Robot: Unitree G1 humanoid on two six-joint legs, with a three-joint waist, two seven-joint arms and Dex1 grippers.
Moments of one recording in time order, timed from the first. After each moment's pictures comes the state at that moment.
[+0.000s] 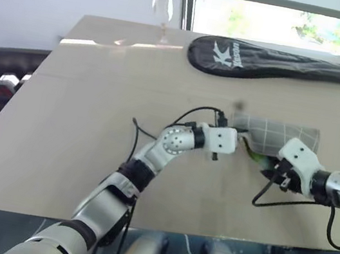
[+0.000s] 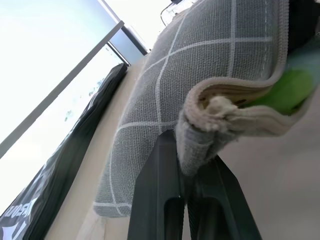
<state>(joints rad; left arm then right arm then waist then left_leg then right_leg) -0.74 0.15 -0.41 0.56 0.26 -0.48 -0.57 -0.19 -0.95 0.00 -0.54 0.34 0.93 0.85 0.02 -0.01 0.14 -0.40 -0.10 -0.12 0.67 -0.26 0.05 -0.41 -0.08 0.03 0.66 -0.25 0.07</state>
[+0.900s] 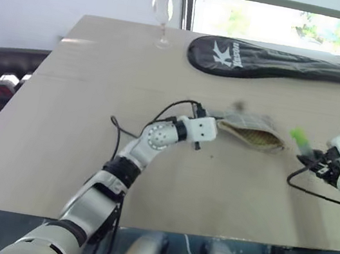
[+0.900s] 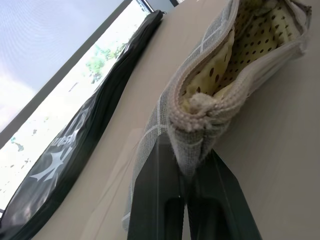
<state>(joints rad) -0.71 0.24 -0.35 0.58 0.28 -0.45 -0.48 -0.13 -0.92 -0.23 -0.17 0.31 0.69 0.75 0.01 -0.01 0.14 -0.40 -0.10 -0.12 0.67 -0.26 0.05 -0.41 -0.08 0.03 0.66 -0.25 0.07</state>
